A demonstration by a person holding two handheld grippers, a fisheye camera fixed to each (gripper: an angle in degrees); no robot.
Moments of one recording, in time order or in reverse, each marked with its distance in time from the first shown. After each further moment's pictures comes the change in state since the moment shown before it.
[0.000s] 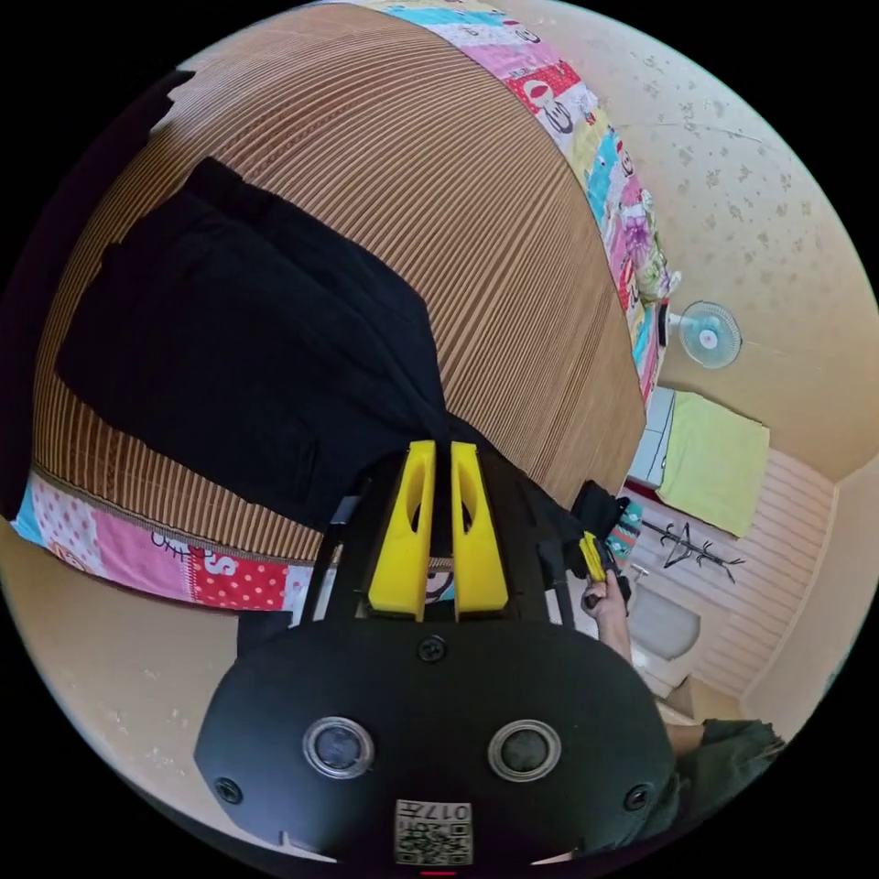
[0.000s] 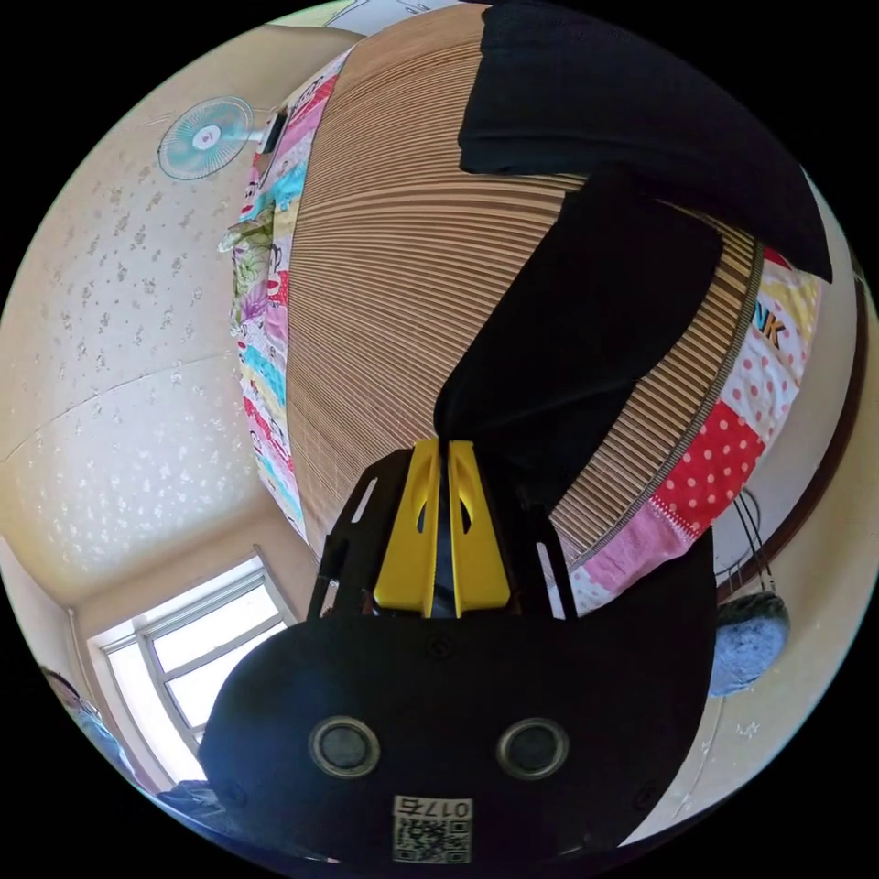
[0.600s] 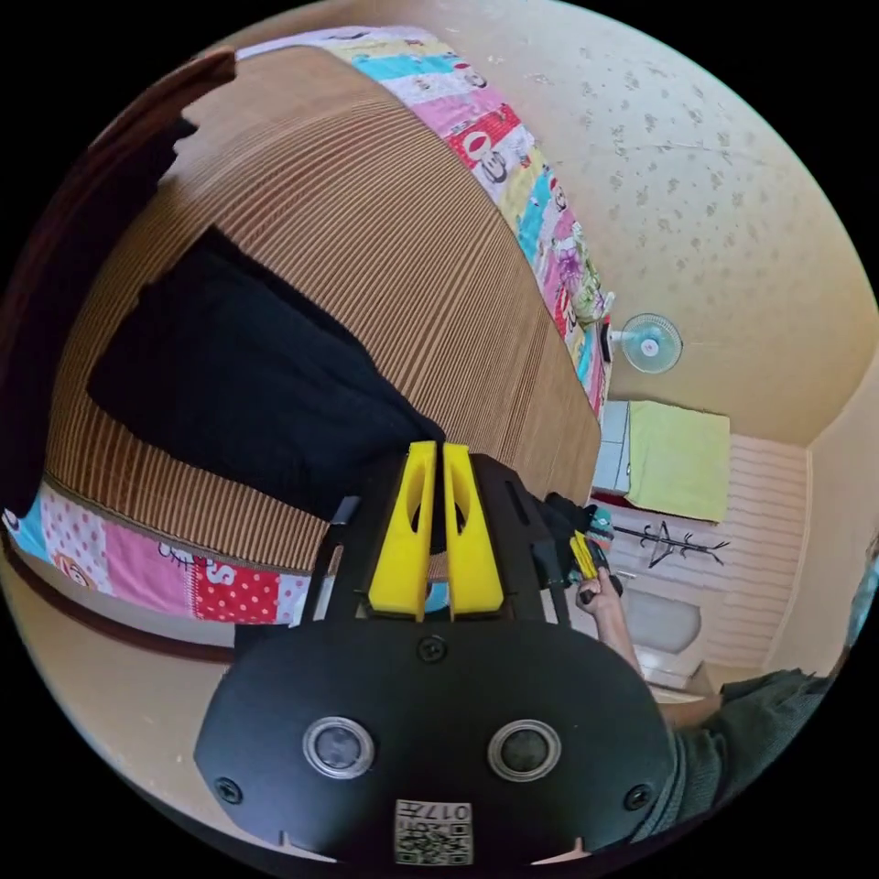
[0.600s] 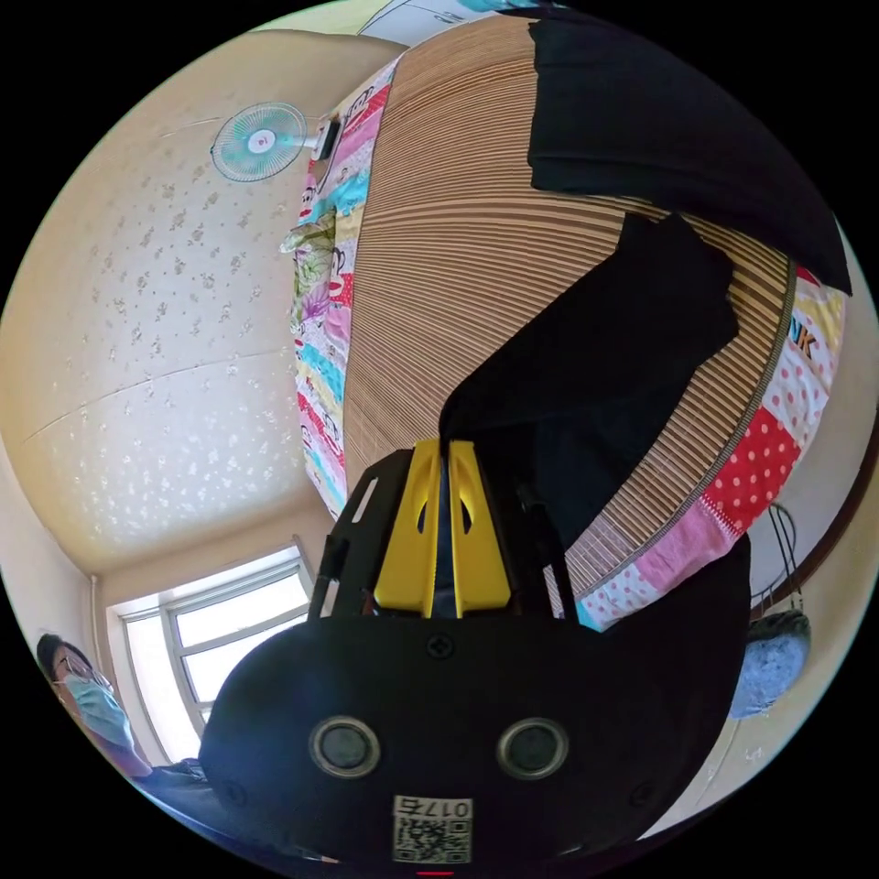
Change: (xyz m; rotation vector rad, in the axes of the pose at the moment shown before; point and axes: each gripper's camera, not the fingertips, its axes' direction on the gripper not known) left arm -0.010 0.078 -0.051 0.178 0.082 0.153; right arm -0.057 0.052 -0.053 0.023 -0.140 -0.064
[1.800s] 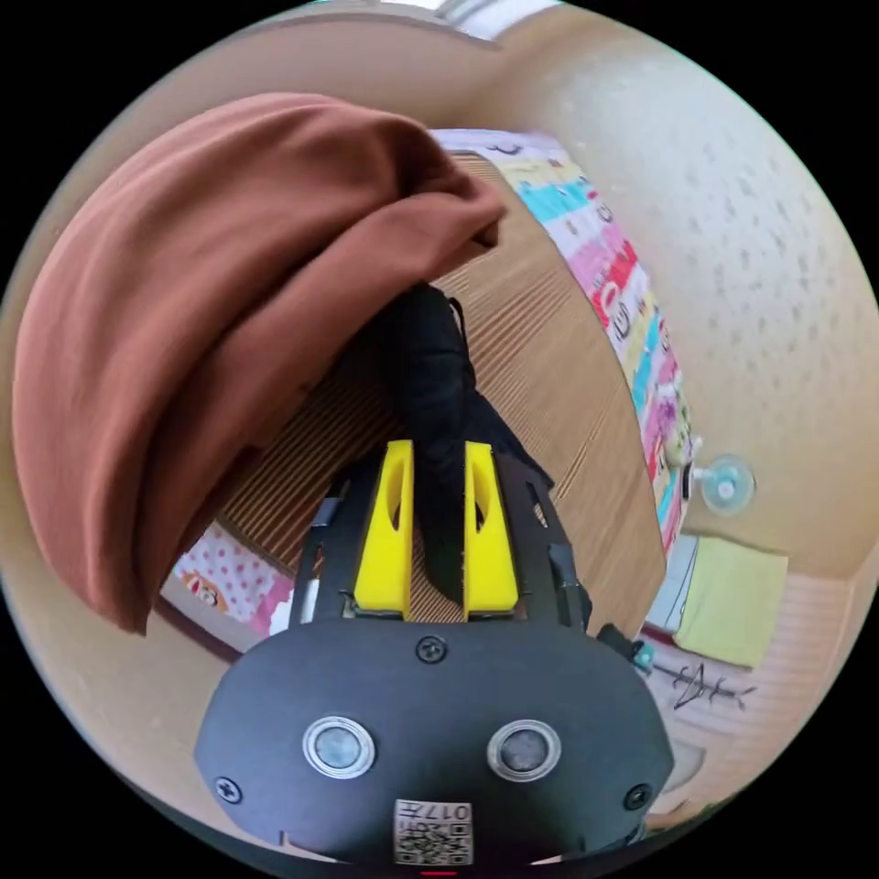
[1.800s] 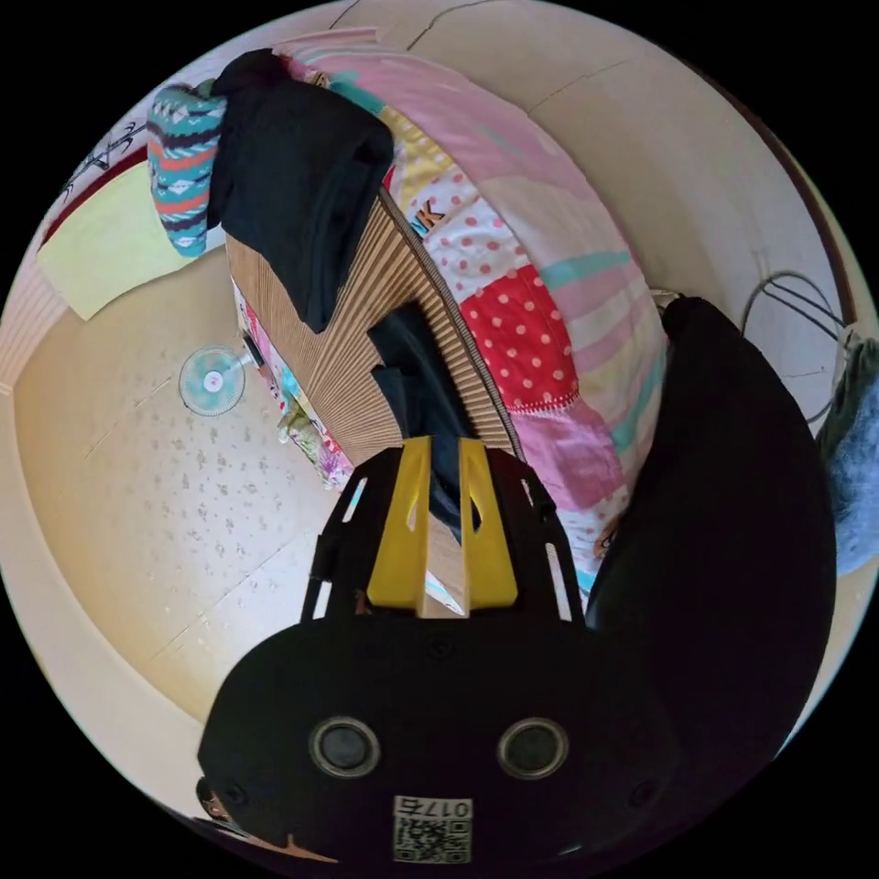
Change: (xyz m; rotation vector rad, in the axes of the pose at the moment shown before) left arm -0.123 0.020 -0.050 0.274 -0.250 -0.318; right arm 0.131 0.078 -0.157 0.256 -0.320 0.589
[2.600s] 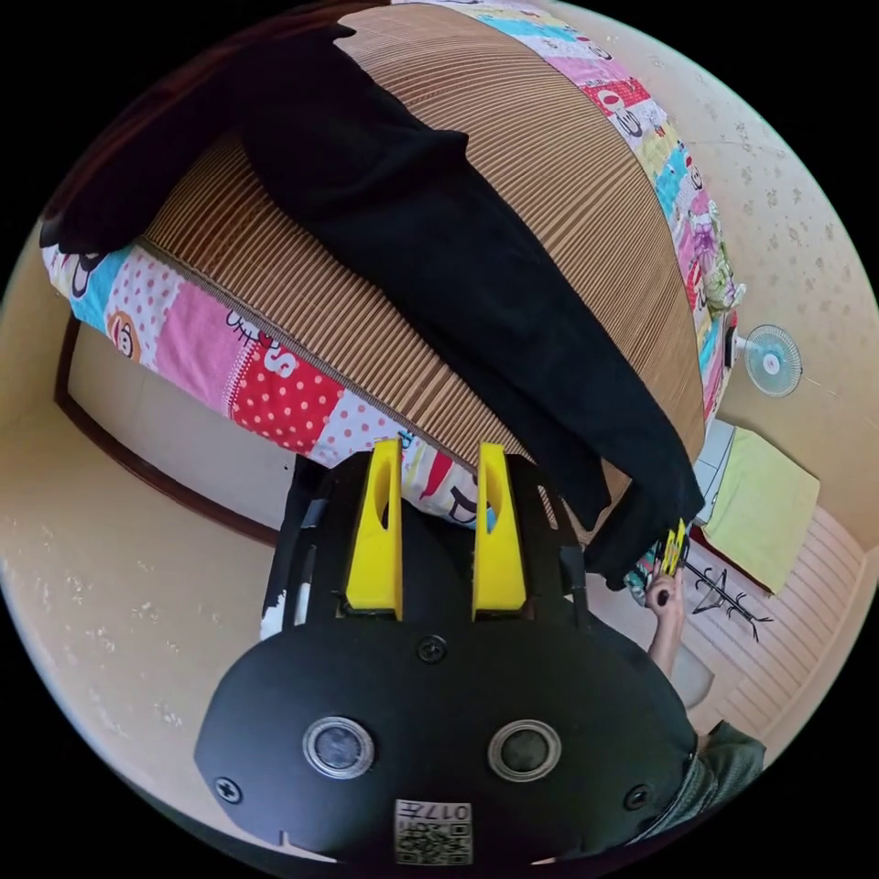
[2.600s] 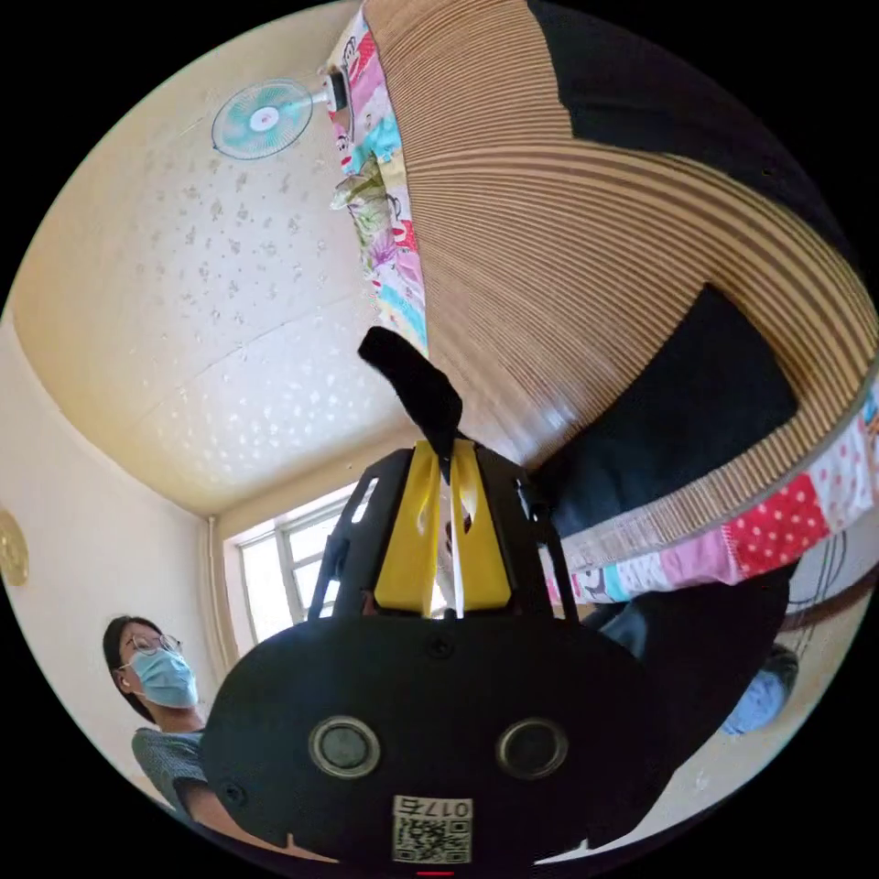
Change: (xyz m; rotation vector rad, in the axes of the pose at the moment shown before) left arm 0.100 0.234 0.129 -0.398 -0.109 0.076; right arm -0.188 -0.051 0.081 -0.669 0.113 -0.477
